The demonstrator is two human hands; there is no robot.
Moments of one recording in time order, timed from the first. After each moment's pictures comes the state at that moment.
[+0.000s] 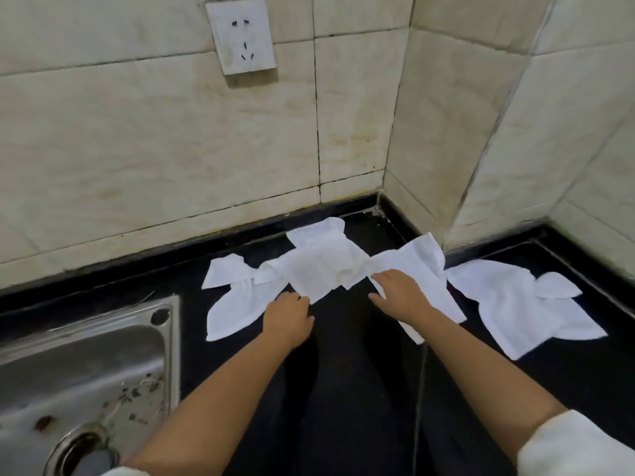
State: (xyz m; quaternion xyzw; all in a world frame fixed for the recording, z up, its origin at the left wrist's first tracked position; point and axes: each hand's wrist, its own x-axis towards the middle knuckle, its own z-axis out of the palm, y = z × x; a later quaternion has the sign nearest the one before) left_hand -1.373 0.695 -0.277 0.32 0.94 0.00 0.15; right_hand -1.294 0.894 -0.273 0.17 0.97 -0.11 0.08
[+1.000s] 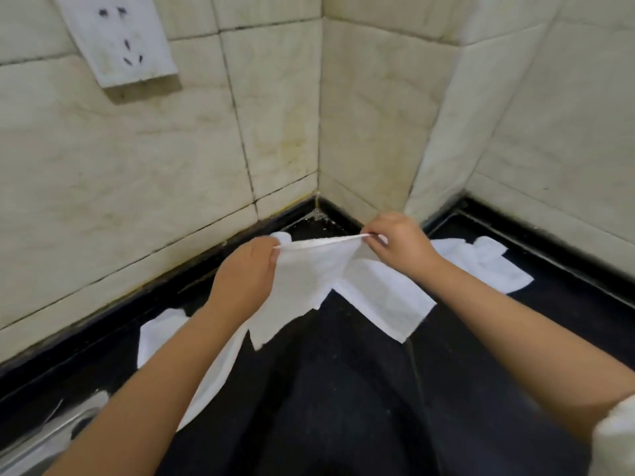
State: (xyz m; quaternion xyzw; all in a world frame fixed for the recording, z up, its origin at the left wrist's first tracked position) left_hand -1.458 0.729 -0.184 0.49 0.84 0.24 -0.02; right_hand -1.311 0.923 -0.187 0.18 0.95 -0.11 -0.22
